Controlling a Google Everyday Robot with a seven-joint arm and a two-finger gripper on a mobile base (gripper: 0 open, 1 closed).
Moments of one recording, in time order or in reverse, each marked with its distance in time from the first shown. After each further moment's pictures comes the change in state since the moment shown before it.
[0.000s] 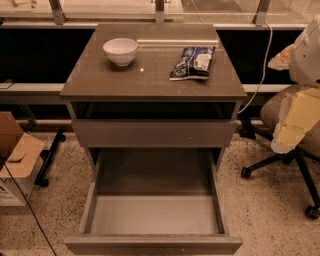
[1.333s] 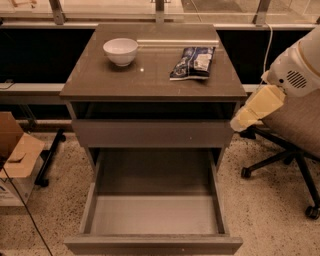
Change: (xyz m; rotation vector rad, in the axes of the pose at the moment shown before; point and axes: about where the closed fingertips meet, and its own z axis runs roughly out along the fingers) arm -0.007 -0.055 0.070 -0.025 -0.240 0.418
